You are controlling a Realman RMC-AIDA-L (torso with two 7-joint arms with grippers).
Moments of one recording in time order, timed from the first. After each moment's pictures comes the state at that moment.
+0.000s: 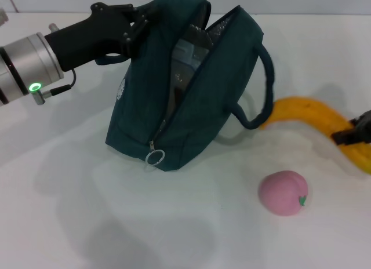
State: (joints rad) left arm -0.52 -2.08 0.94 0.65 1.42 1.32 -1.18; right arm 0.49 2.02 -1.21 -1.38 -2.47 -1.55 2.42
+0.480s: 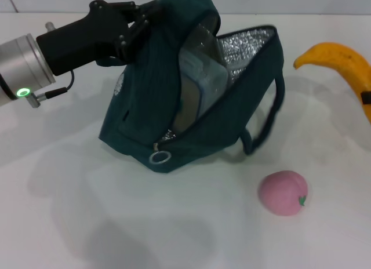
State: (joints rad) left arm -0.51 -2.07 0.91 0.65 1.42 1.48 -1.18; right arm 0.36 2.02 -1.06 -1.45 -2.34 -1.39 2.40
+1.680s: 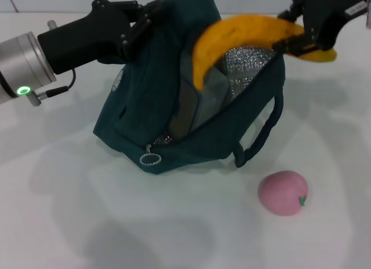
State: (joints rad) left arm -0.52 -2.06 0.91 0.64 1.43 1.50 -1.19; right arm 0.87 2.00 -1.18 -1.57 -2.44 -1.76 2.10
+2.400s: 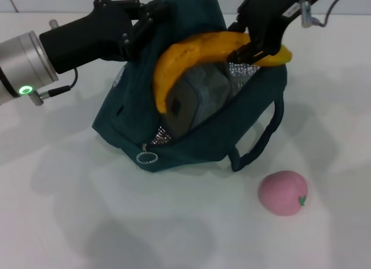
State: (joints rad) left arm -0.53 -2.07 0.90 0.64 1.42 1.50 -1.19; right arm 1.08 2.02 -1.29 -1.35 -2.47 -1.70 2.10
